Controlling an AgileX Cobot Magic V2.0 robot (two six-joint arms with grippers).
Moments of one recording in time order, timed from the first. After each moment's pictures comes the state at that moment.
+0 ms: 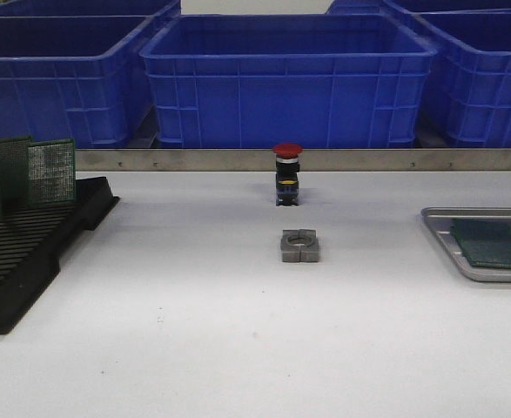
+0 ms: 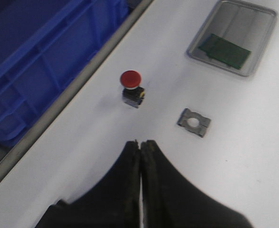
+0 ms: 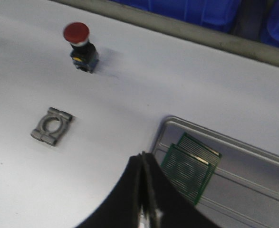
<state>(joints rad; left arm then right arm) -0.03 1.62 -1.59 -0.82 1.12 1.20 -0.02 1.18 -0.83 0.69 0.44 -0.86</state>
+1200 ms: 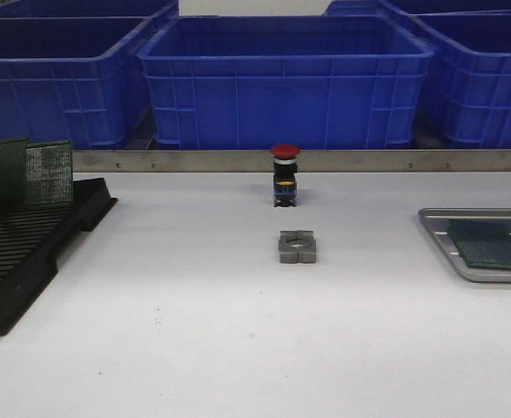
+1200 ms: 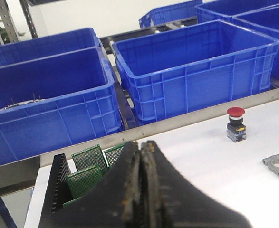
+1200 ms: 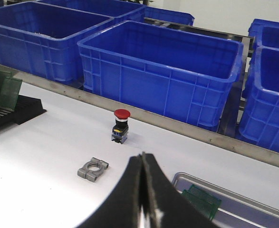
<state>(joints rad) -0.04 0.25 -0.31 -1.03 0.28 1.17 0.16 0.16 -0.23 0.74 0.24 -0.86</state>
